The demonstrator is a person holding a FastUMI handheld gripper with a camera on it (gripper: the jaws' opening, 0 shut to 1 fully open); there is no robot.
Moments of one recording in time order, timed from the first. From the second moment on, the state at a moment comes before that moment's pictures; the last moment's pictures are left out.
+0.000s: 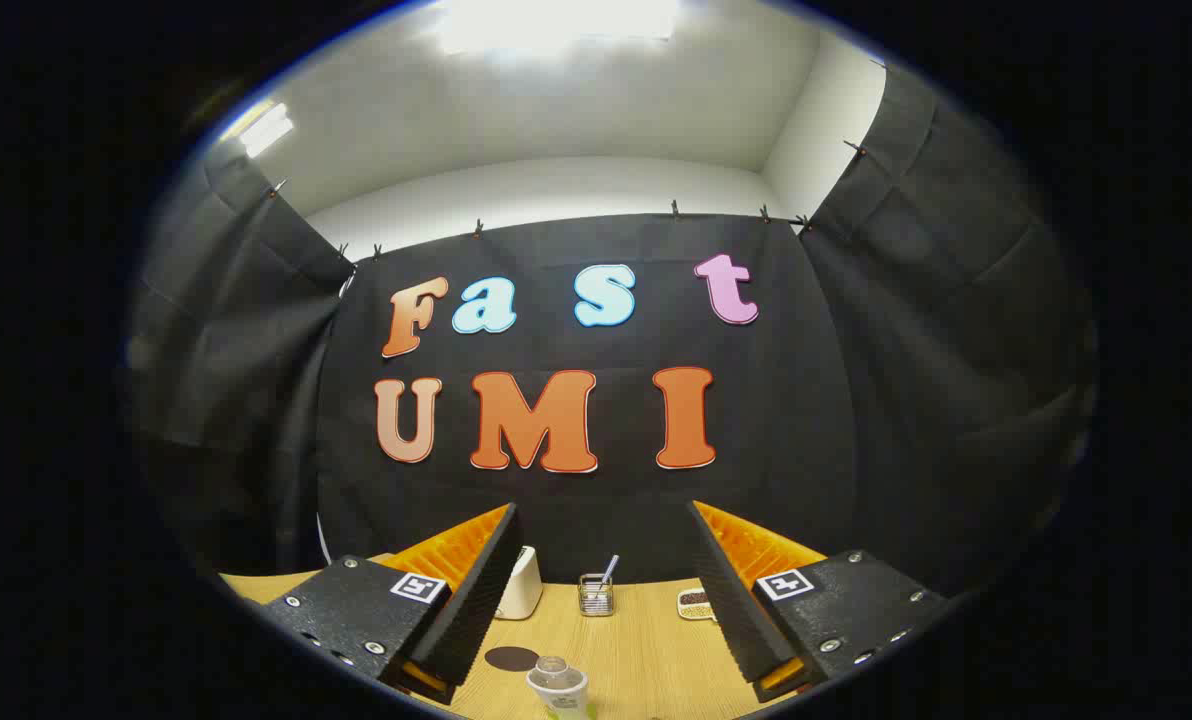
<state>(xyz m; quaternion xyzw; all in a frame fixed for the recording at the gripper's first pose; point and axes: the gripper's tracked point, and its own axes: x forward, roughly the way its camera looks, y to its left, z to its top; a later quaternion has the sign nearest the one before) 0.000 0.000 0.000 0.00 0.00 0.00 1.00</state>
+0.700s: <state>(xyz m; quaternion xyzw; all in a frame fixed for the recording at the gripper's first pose) 0.004 0.007 -0.009 -0.01 0.01 0.00 1.00</state>
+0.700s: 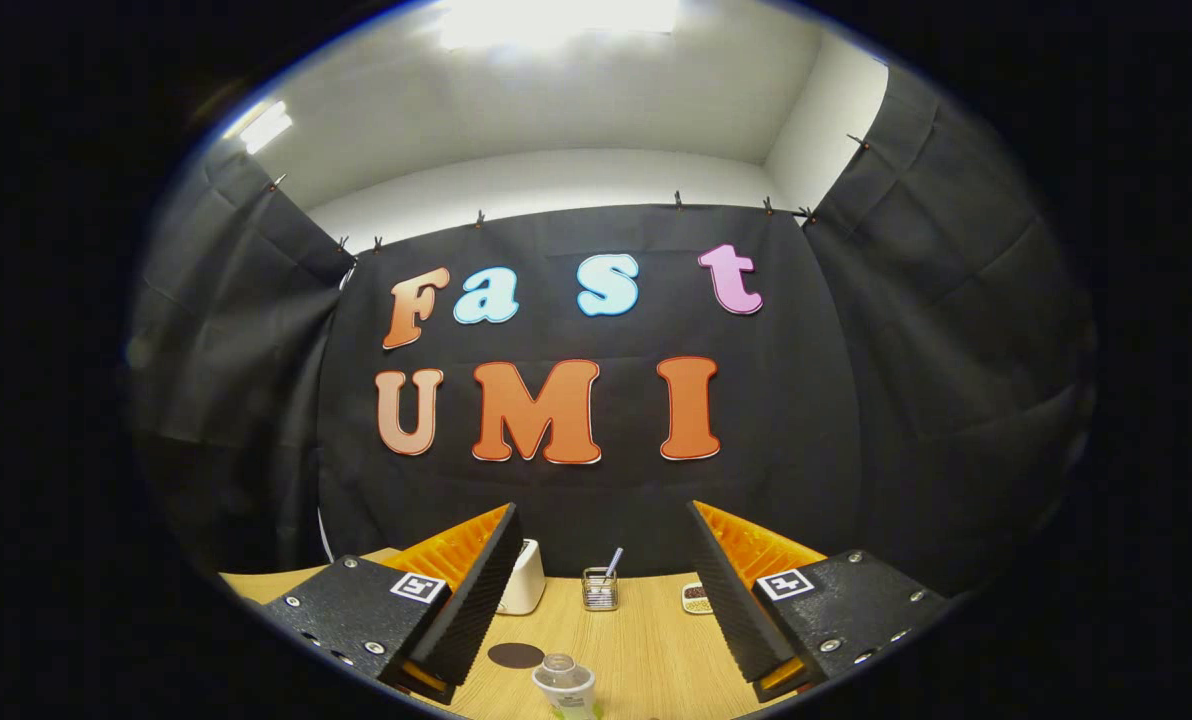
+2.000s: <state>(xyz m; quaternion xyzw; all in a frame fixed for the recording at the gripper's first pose) -0.015 0.047 -0.187 -0.01 0.10 0.07 0.99</state>
